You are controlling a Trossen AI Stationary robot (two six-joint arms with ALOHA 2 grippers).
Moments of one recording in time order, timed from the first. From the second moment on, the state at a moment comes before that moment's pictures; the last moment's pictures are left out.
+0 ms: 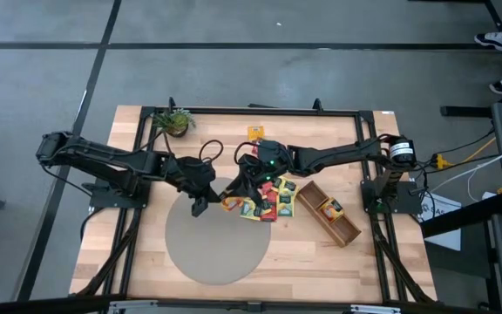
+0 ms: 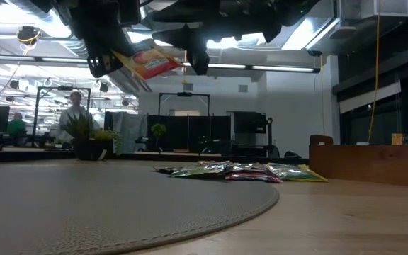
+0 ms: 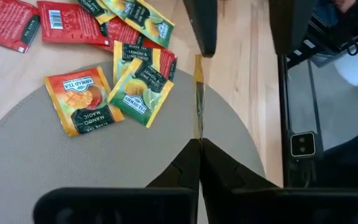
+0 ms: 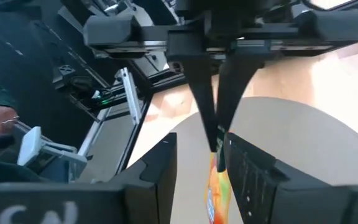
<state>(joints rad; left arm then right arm) -0.08 1.13 0.75 -0.30 0.15 -0.56 -0.04 1.82 1.26 0.22 -0.42 0.38</state>
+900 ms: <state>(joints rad) -0.08 1.13 0.75 -0.24 0.14 -0.55 -0.04 1.82 1.26 0.21 -0.38 0.42</state>
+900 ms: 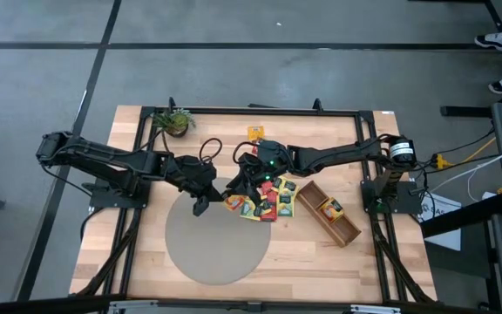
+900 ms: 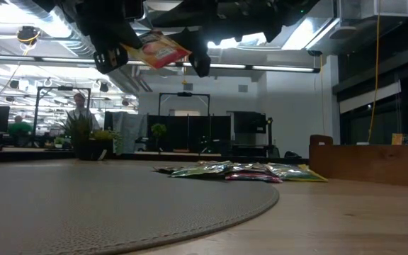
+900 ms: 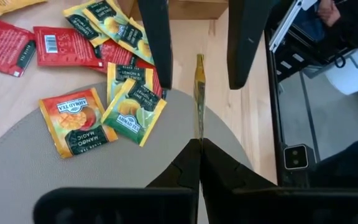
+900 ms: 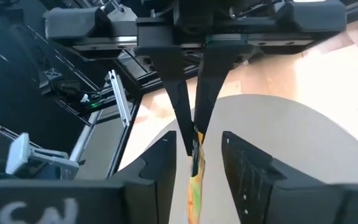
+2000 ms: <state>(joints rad) -0.08 1.01 0.75 -0.31 0.12 -0.43 0.07 1.49 1.04 0.00 -0.02 0.70</state>
